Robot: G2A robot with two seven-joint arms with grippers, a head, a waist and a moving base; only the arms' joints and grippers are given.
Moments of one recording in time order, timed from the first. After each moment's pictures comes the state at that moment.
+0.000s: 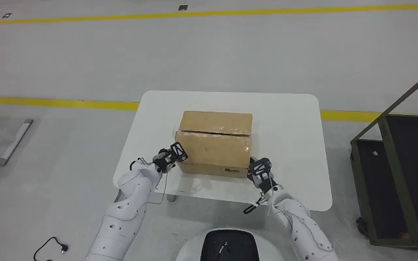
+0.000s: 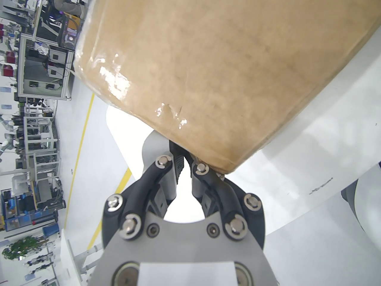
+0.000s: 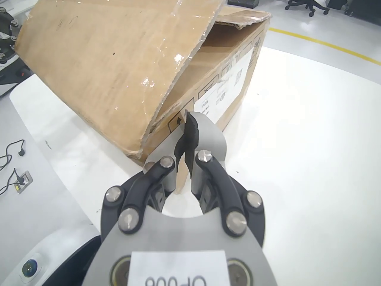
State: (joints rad) left arm 1.15 -1.34 -1.34 -1.29 2.18 -0.46 -0.06; right arm -1.32 -1.33 1.21 -1.28 -1.43 -0.20 -0.15
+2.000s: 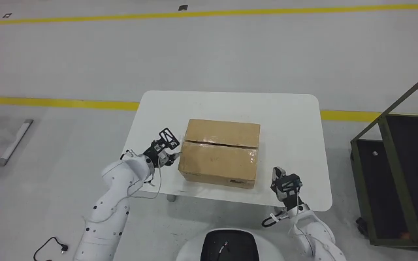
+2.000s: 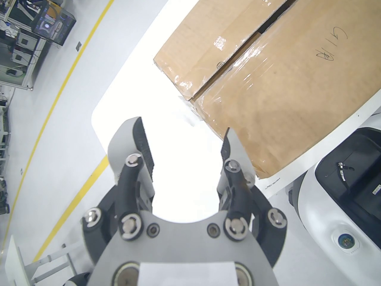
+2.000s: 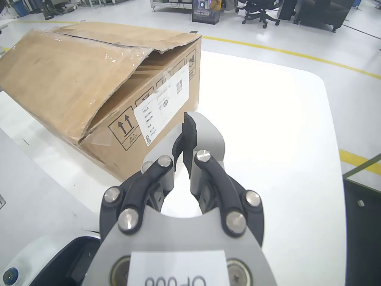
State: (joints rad) left arm 1.17 -1.30 -1.43 -1.54 1.77 -0.65 -0.36; right arm -1.56 -1.28 1.39 -1.47 -1.45 -0.13 -0.27
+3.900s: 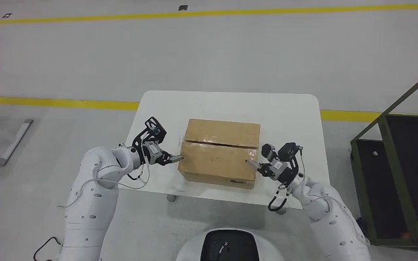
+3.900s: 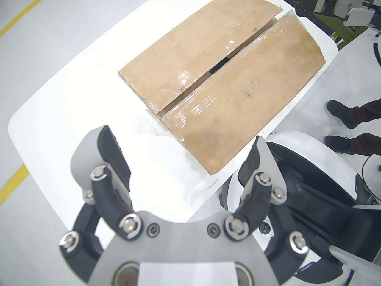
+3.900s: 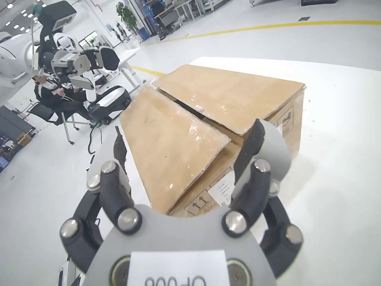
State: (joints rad) left arm 1.06 -1.26 -1.52 -1.46 1.09 -0.88 -0.72; right arm -1.26 -1.24 1.38 -1.35 -0.92 -0.71 0.14
